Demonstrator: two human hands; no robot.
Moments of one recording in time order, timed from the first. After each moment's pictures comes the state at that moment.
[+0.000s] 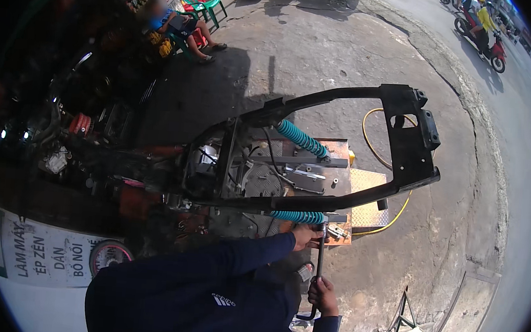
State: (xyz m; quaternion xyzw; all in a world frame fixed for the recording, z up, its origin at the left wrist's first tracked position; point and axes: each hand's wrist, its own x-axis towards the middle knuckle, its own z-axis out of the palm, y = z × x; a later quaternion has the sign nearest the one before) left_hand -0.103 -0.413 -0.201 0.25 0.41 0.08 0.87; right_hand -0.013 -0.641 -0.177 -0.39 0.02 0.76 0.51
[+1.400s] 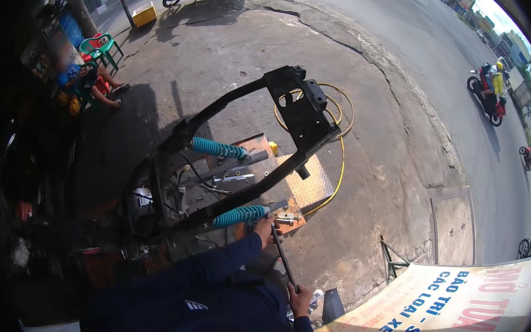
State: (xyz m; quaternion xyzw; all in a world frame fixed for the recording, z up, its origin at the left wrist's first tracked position) left_hand -0.069 -0.426 -0.188 0.28 0.50 0.03 0.82; right_hand -0.101 -0.711 -0.192 -0.92 -0.20 0.18 0.30
